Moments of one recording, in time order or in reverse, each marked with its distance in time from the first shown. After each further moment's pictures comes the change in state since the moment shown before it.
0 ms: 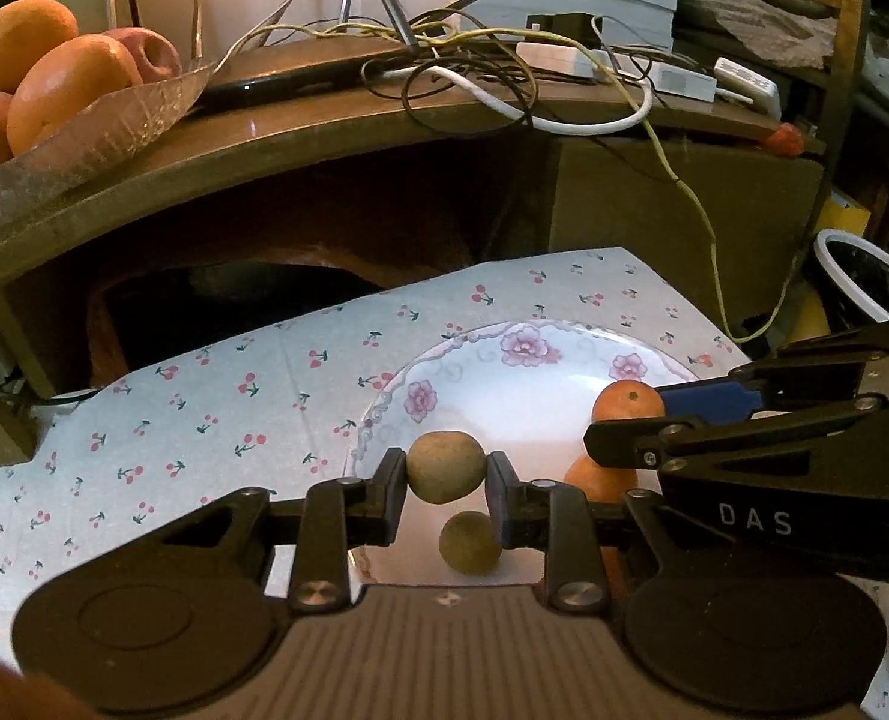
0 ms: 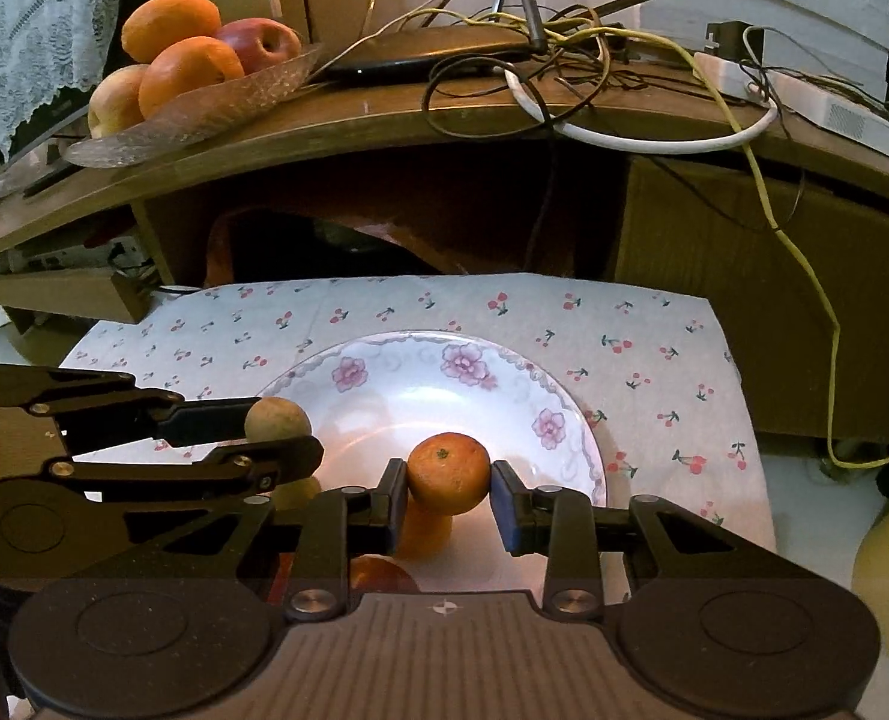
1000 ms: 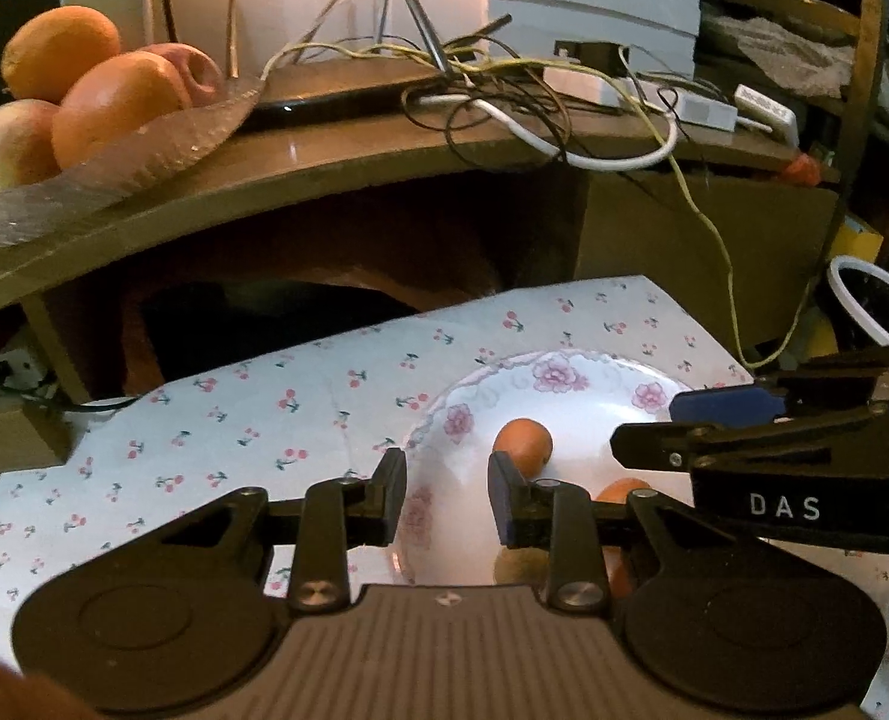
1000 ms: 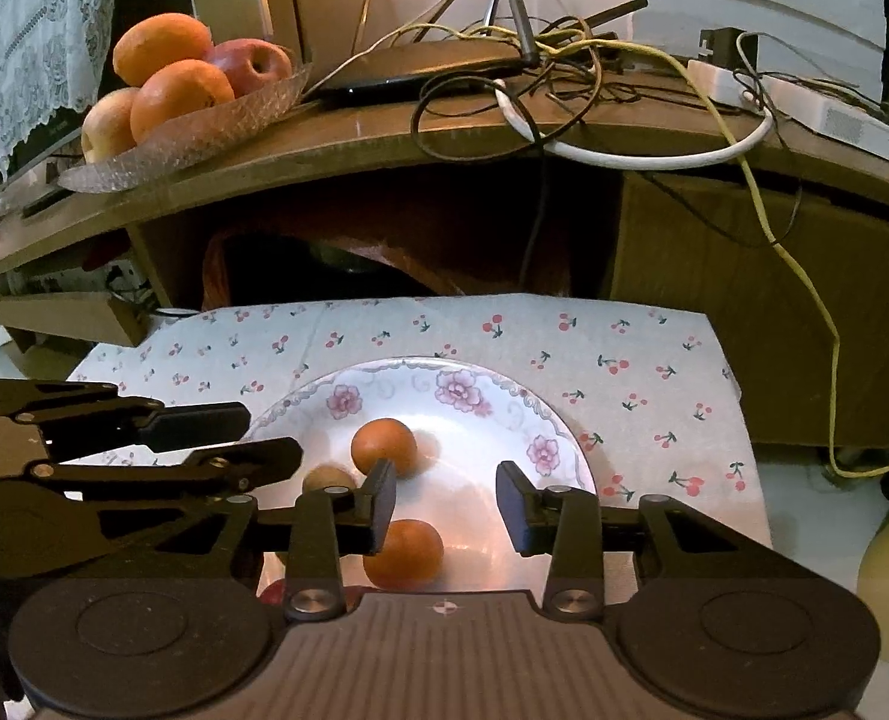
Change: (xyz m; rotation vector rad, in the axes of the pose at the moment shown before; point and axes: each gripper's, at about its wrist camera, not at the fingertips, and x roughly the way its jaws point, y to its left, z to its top) left arm -0.020 0.012 0.006 -0.031 -0.029 0.032; right arm -0.004 -0.003 0.006 0.026 -0.031 0.010
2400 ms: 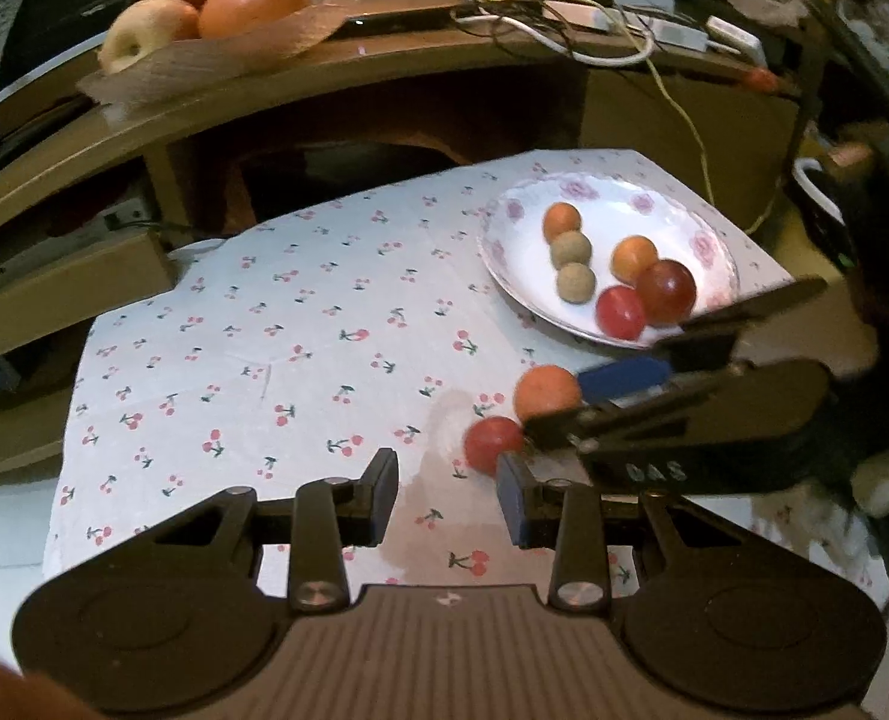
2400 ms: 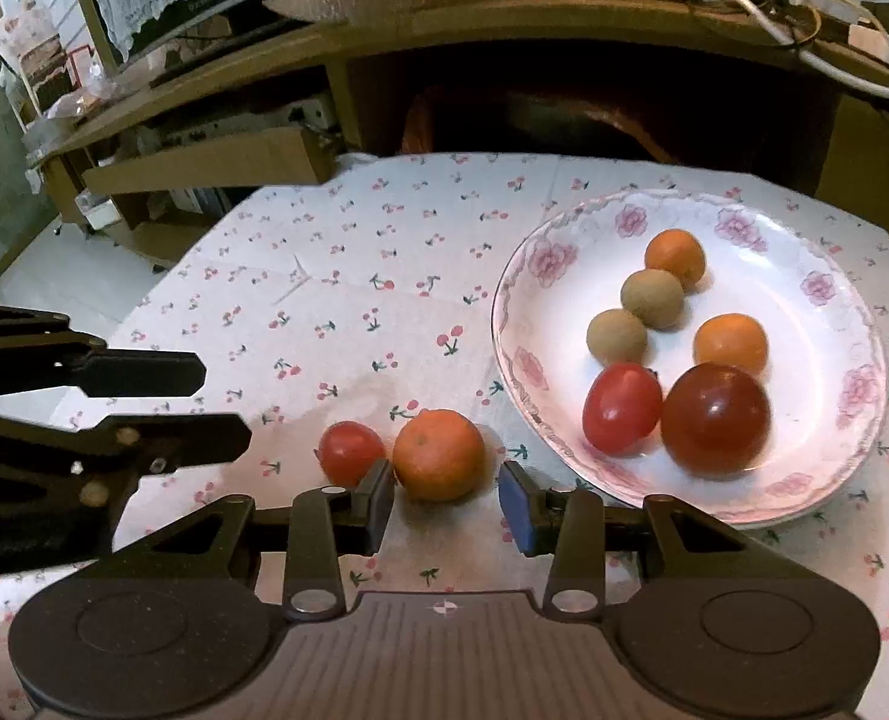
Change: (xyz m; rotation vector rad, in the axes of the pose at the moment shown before) left arm -0.093 0.047 -0.097 0.048 0.136 -0.015; right arm 0.005 0.102 -0.070 -0.126 0.149 0.181
